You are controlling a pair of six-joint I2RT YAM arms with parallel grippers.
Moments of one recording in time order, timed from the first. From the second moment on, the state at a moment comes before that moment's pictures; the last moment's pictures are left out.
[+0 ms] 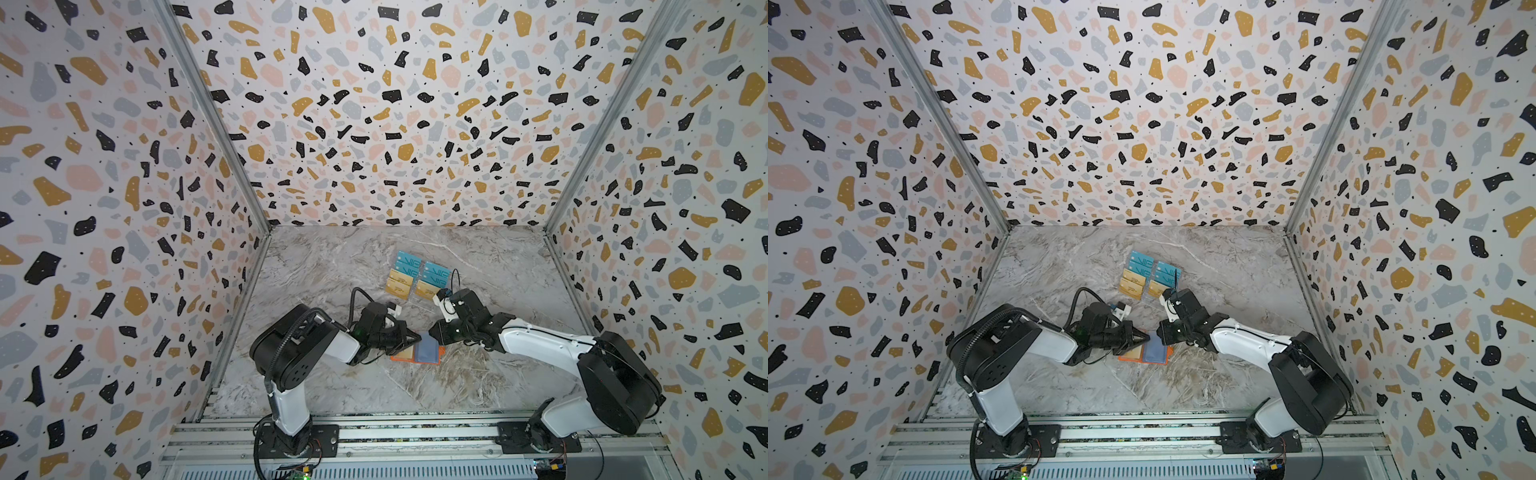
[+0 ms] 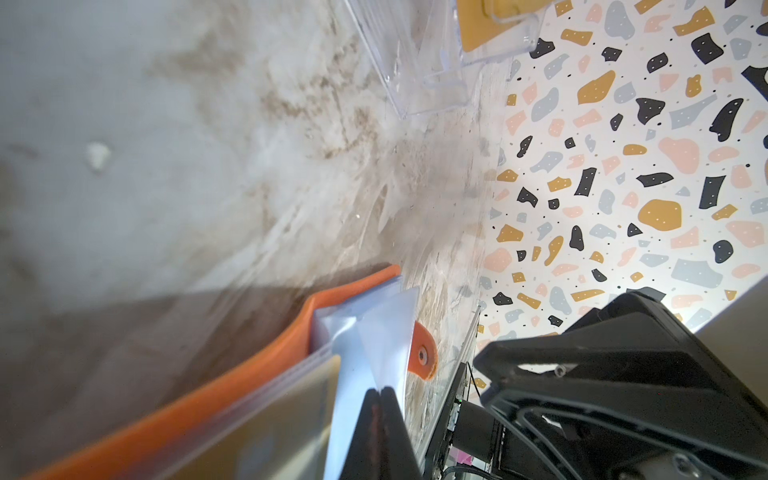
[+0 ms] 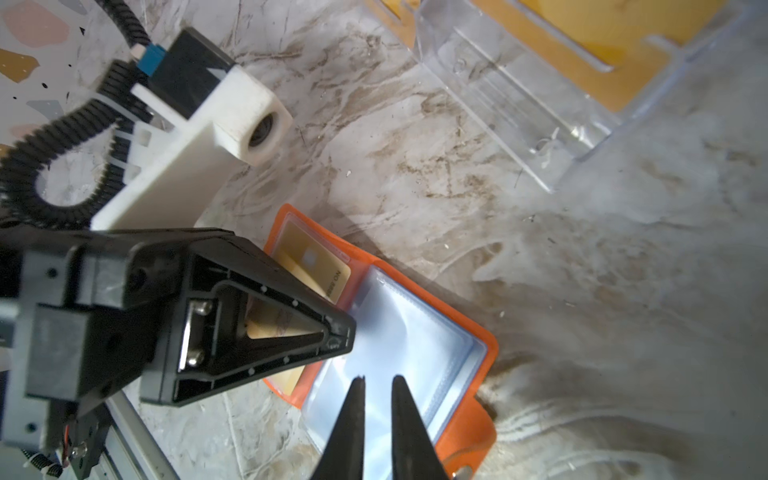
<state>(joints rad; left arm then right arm) -0.65 1.81 0.57 0.66 0.63 -1.12 0.69 1.46 0.74 -0.17 -0.27 0.42</state>
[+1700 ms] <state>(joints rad) -0.62 1.67 0.53 0.60 0.64 -1.13 0.66 1.55 0.68 -0.01 -0.53 0.48</state>
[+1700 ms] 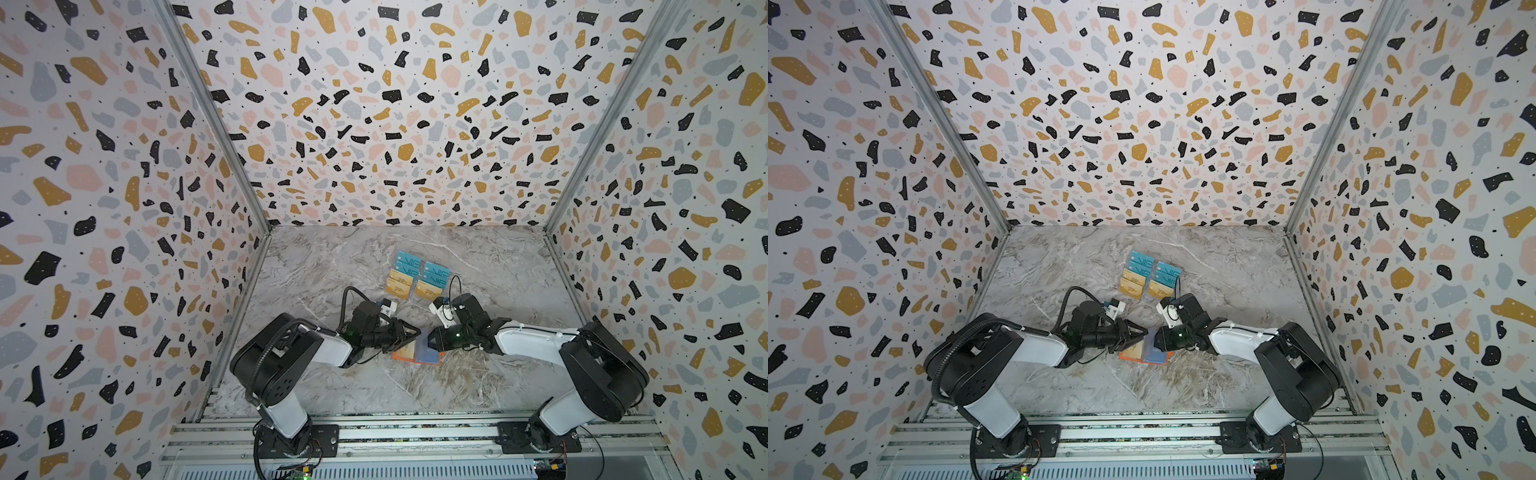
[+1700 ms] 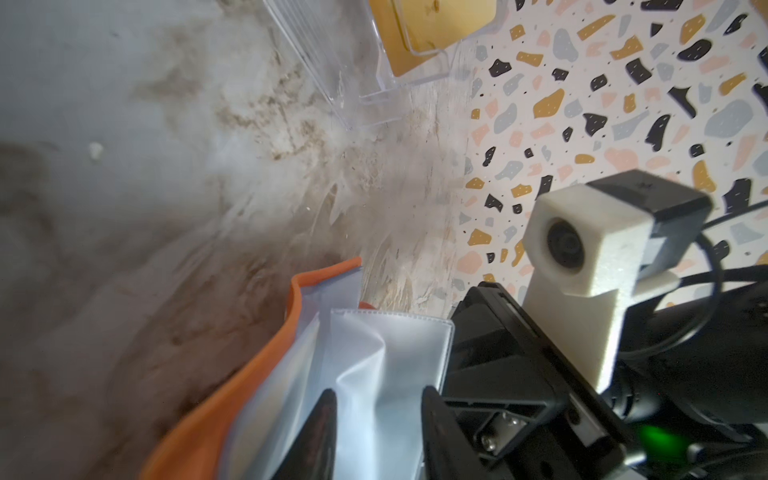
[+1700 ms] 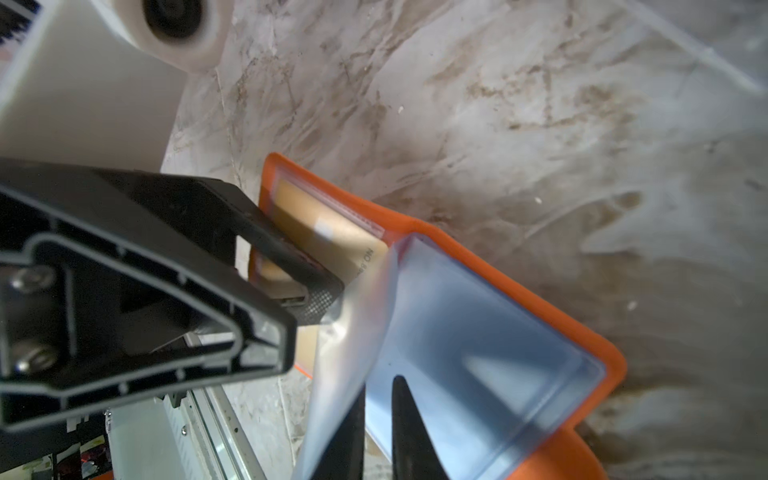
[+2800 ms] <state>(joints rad) -0.50 1.42 0.62 -0.07 0.43 -0.69 0.74 1.76 0.83 0.07 -0.54 0.50</state>
